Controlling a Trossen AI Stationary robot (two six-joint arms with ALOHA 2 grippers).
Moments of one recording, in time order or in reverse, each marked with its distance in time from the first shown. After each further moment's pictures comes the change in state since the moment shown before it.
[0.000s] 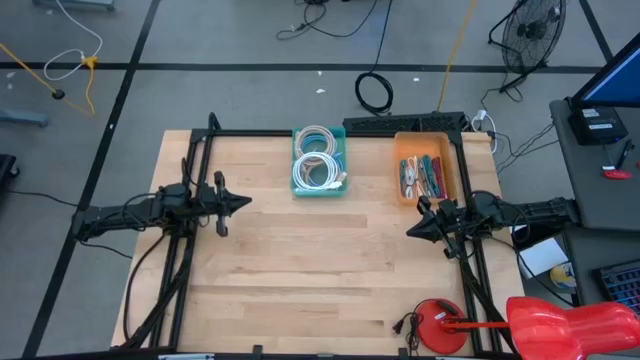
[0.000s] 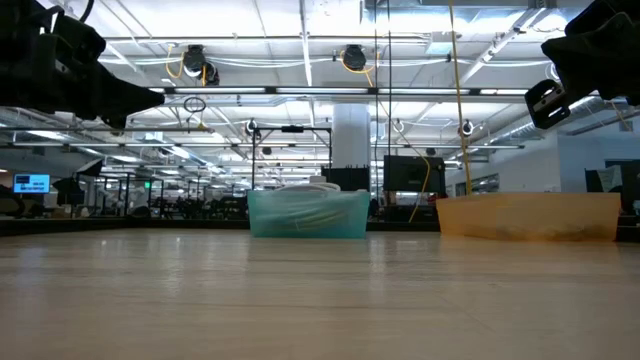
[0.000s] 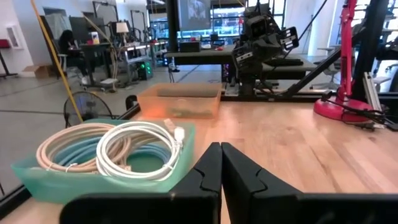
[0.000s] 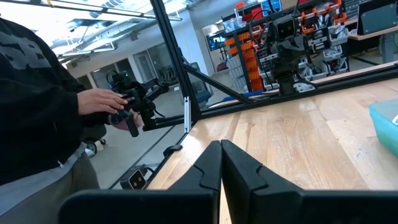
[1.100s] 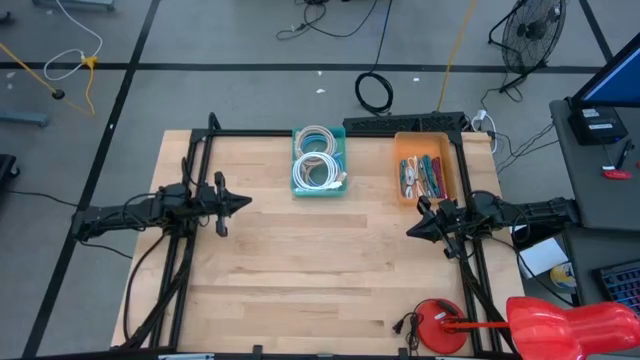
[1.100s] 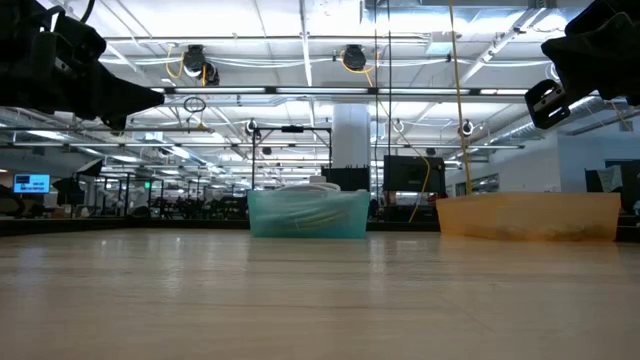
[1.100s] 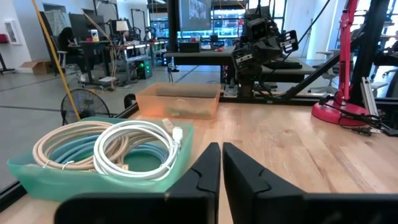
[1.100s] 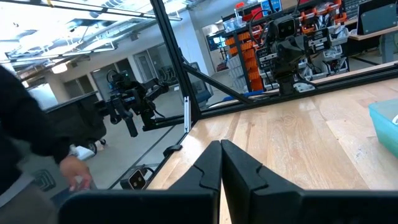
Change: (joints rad) left arm 0.000 0.000 -0.002 0.007 0.001 -0.026; right arm 0.000 0.000 0.000 0.000 0.000 0.000
